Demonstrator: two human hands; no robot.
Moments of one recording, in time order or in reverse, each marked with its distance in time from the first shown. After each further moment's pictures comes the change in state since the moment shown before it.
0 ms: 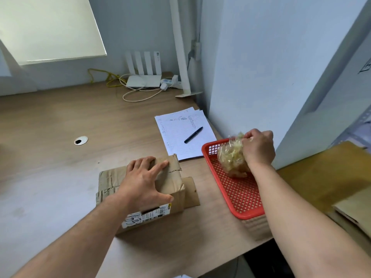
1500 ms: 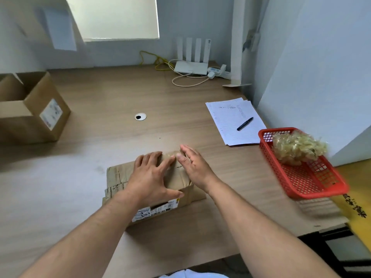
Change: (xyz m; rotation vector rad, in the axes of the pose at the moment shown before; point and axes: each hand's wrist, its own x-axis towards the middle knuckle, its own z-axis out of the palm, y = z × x) left_hand -0.129 -0.139 -0.033 0.063 -0.006 -0.108; right_hand -0.261 -0.204 0.091 0.468 -0.878 -0.419
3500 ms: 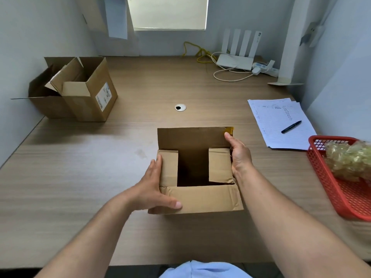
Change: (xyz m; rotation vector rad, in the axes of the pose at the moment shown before) left_hand -0.082 -0.079 -0.013 -0.779 -0.394 -0.363; right_hand 0.046 -0.006 0.025 0.979 0.325 0.457
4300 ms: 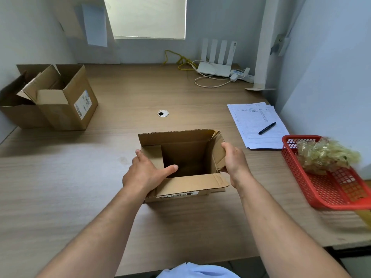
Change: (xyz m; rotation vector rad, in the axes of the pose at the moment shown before) left_hand 0.035 0.057 0.010 0.227 0.491 -0.290; right_hand -0.044 -0.027 -0.028 -0.548 0.057 -0.188
